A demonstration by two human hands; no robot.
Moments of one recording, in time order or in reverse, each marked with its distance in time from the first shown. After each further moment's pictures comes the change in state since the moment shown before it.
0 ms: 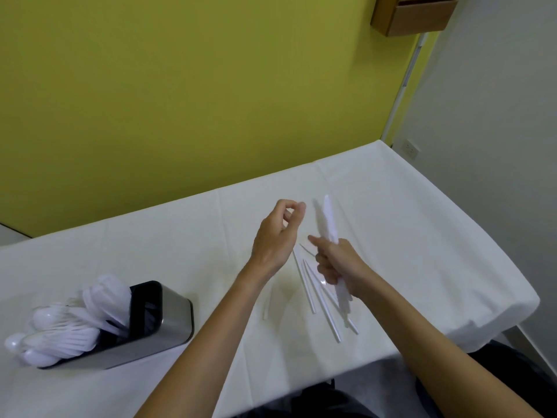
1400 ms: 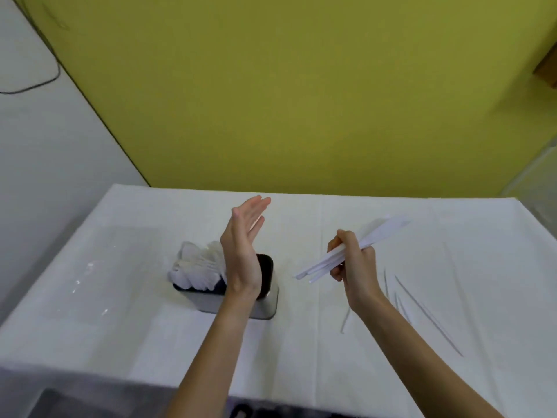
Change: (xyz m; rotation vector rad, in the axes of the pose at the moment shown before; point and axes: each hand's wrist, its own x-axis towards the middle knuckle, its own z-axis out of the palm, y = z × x) left_hand -0.095 -0.035 -0.159 -0.626 0.761 0.078; right_hand -0.029 -0.021 0.154 0.114 -0.085 -0.311
